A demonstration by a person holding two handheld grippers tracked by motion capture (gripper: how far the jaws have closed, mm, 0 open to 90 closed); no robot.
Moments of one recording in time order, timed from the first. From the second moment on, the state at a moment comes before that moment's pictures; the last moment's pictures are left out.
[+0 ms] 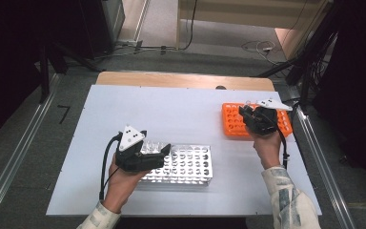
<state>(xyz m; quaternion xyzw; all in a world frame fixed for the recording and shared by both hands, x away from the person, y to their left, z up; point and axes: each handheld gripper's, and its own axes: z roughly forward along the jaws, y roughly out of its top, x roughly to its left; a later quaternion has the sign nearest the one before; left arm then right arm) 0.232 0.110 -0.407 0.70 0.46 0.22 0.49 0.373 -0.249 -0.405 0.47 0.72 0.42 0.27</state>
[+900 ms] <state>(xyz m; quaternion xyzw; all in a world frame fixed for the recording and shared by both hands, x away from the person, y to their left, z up) 0.231 0.109 -0.406 0.70 0.46 0.22 0.49 0.315 -0.192 -0.389 0.37 0.78 0.46 0.22</state>
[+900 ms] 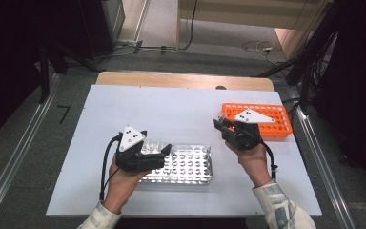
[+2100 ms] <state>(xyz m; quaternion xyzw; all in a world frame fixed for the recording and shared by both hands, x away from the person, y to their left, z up) 0.226 0.108 -0.401 0.70 0.46 0.22 0.50 0.283 -0.152 -0.397 0.31 0.81 0.47 0.17</state>
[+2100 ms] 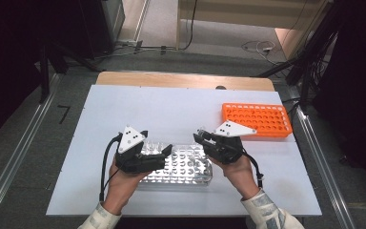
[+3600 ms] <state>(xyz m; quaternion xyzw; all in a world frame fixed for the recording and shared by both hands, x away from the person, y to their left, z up) 0.208 0.099 -0.384 0.72 0.38 0.23 0.53 0.257 -0.080 -0.403 0.24 0.84 0.47 0.11</state>
